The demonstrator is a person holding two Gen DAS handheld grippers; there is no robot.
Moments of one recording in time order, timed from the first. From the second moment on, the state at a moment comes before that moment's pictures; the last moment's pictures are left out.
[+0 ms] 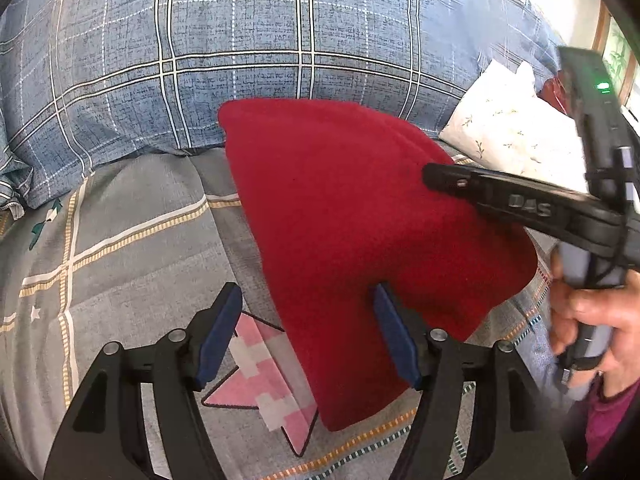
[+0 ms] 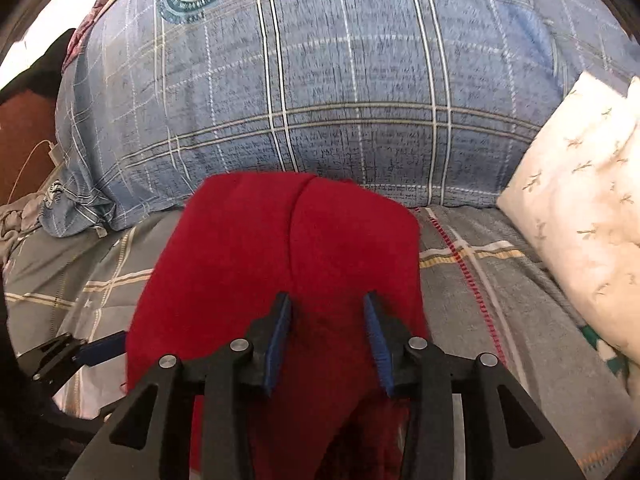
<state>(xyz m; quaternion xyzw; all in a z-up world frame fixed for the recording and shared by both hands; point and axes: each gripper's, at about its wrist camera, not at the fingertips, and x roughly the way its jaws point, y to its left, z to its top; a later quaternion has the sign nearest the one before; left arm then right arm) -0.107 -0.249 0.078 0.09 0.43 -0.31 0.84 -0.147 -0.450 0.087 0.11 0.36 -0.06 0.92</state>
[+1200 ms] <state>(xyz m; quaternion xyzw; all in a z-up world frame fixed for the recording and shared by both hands) -0.053 -0.257 0.068 -0.05 0.48 -0.37 0.79 -0.123 -0.497 0.062 0.25 0.35 0.01 0.90</state>
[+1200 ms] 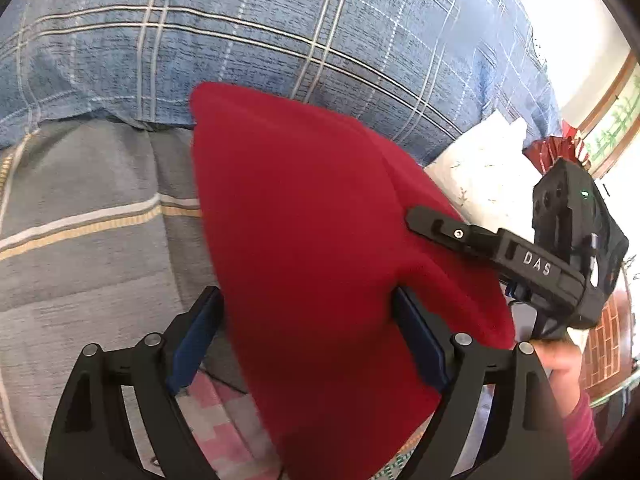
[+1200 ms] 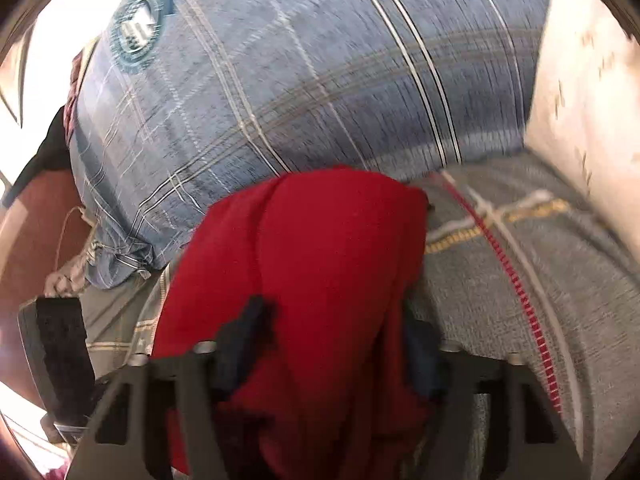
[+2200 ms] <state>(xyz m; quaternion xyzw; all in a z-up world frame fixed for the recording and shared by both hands) -0.158 -0.148 0.095 0.03 0.44 -0.30 0.84 -0.230 -0.357 0.117 0.09 0.35 0.00 0.93</state>
